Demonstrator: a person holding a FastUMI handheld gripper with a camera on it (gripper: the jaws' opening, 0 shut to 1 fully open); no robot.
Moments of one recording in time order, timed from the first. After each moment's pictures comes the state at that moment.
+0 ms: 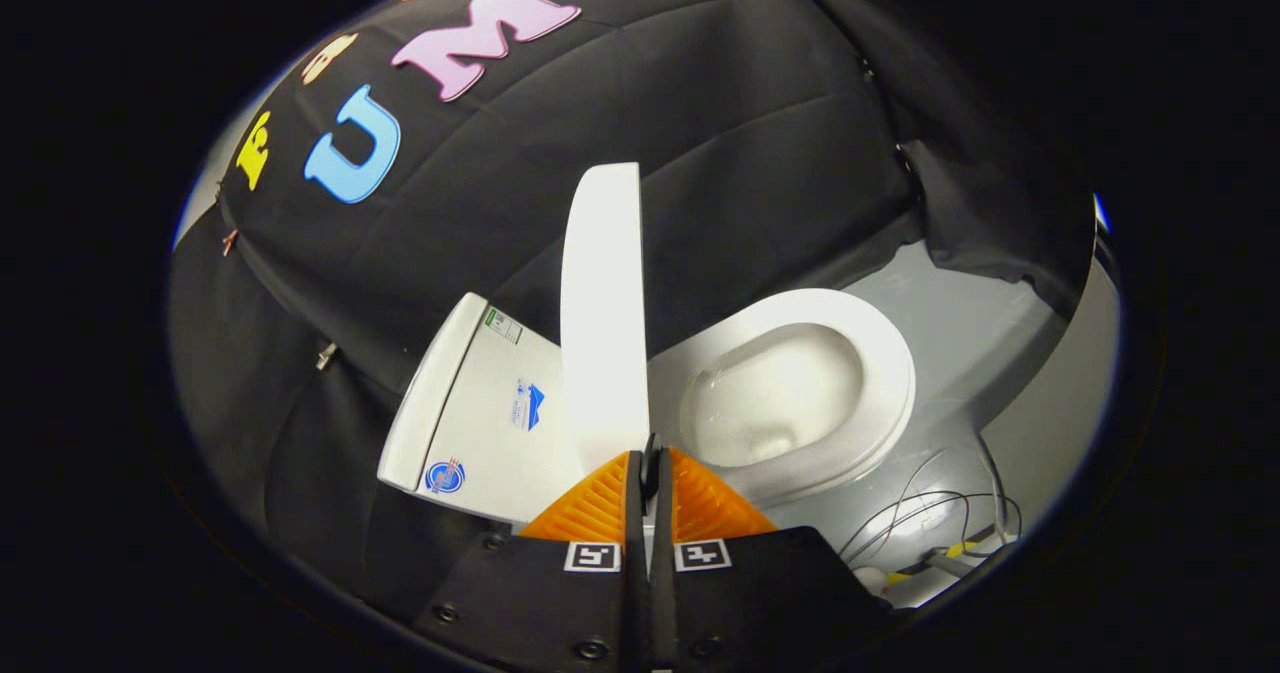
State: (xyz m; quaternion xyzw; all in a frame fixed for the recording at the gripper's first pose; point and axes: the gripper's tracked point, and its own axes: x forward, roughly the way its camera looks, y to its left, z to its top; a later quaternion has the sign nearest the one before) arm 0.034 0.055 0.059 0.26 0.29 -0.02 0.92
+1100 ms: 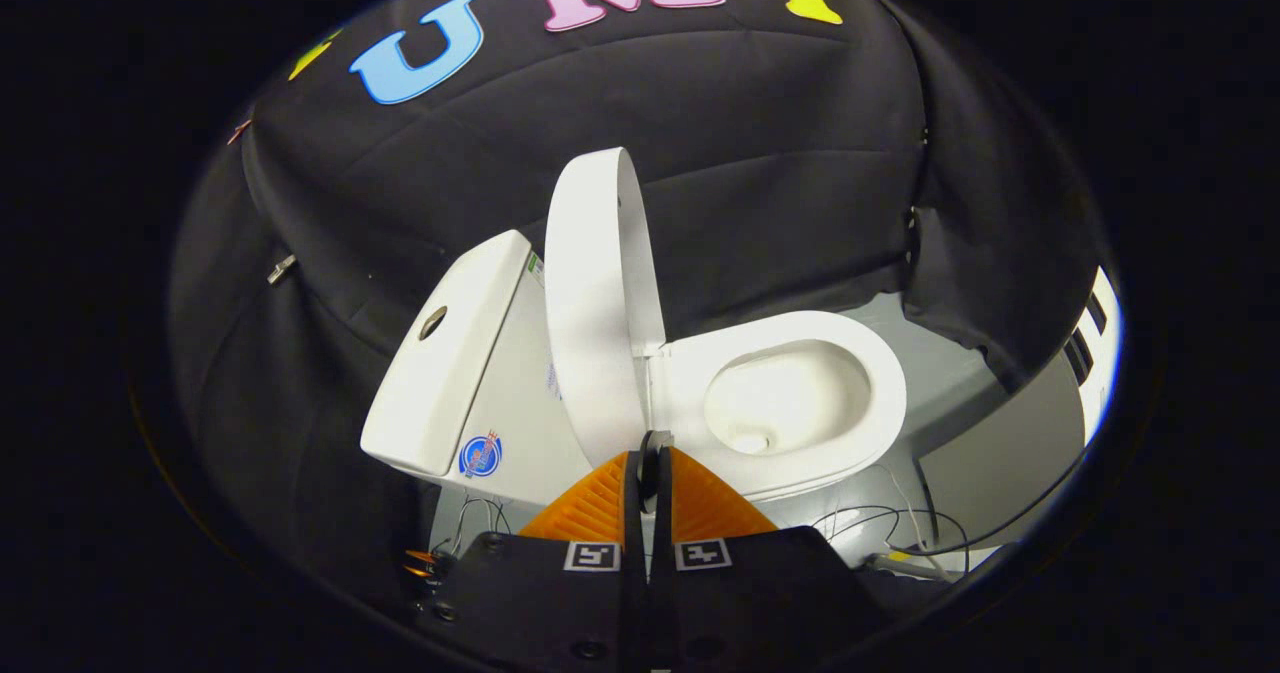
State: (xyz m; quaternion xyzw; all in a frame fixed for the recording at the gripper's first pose) arm 0.051 0.181 0.090 0.12 0.33 -0.07 0.93
